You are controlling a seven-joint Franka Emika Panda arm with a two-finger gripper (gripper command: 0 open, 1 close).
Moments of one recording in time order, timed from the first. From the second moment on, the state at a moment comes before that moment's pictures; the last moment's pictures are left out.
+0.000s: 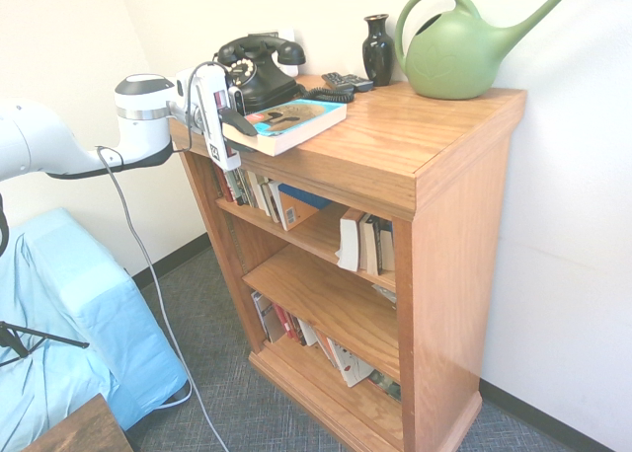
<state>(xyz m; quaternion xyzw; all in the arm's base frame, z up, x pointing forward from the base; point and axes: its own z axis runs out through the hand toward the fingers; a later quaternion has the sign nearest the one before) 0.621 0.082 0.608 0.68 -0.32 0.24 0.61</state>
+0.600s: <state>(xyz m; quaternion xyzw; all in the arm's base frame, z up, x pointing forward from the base) 0.579 0.098 0.634 0.72 -0.34 0.25 0.55</state>
